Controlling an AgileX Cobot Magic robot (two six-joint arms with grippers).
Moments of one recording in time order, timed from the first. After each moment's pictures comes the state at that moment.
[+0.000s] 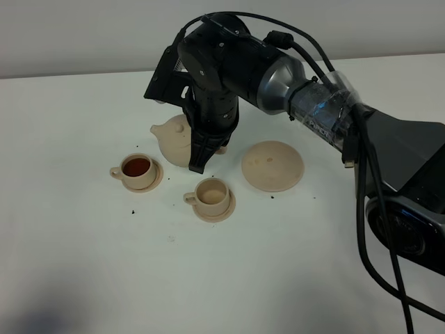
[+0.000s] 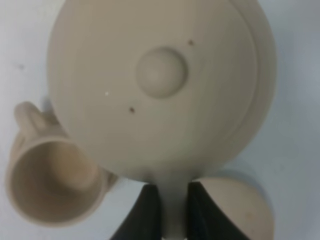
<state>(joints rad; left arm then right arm) -0.05 0.01 -0.50 0.07 1.04 -0.07 0.84 2.40 -2.27 -0.13 1.22 -0.45</state>
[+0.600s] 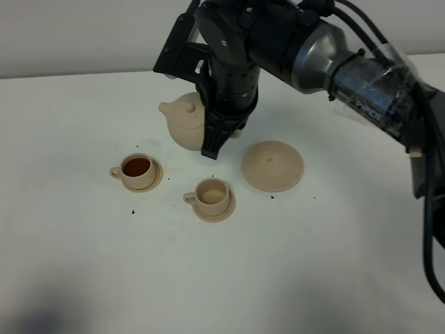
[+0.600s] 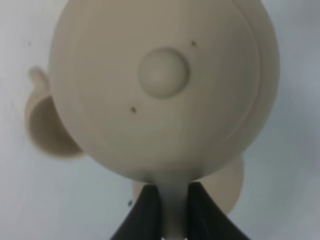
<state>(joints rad) -0.05 0.01 -0.50 0.07 1.04 -0.06 0.84 2.18 -2.08 -0.15 1.22 -0.42</state>
